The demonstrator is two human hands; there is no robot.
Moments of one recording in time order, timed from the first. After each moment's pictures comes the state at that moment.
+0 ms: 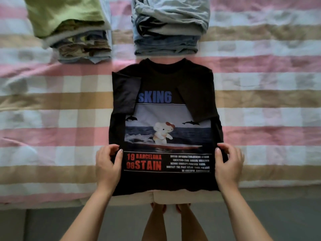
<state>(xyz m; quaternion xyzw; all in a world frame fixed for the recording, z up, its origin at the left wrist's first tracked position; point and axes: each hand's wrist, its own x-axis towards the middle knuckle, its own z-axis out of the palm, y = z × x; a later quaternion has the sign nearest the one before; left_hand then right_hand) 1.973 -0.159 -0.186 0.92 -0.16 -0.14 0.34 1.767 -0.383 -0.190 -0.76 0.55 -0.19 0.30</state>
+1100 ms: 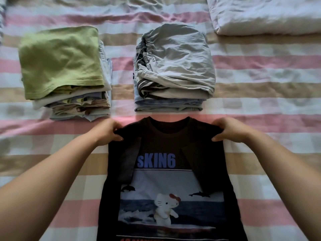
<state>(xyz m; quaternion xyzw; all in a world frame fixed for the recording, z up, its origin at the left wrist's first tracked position) 2.225 -0.343 -0.183 0.86 -0.36 -0.35 0.08 1.967 -0.627 -0.177 -0.84 0.33 0.25 0.36</state>
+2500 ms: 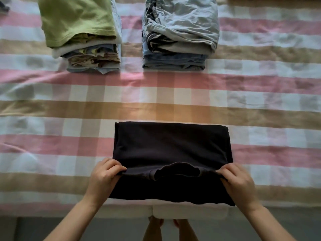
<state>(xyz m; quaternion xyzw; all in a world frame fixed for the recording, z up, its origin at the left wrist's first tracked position) 2.004 -0.140 -0.178 0.85 -0.46 -0.11 0.21 1.744 -0.425 -0.188 -0.96 0.19 -0.10 0.17</state>
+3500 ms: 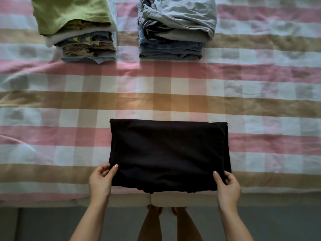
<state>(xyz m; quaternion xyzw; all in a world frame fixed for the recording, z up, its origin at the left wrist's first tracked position) 1.957 -0.128 -0.202 0.82 0.17 -0.27 0.48 1.731 -0.354 -0.203 -0.53 0.70 -0.13 0.46</state>
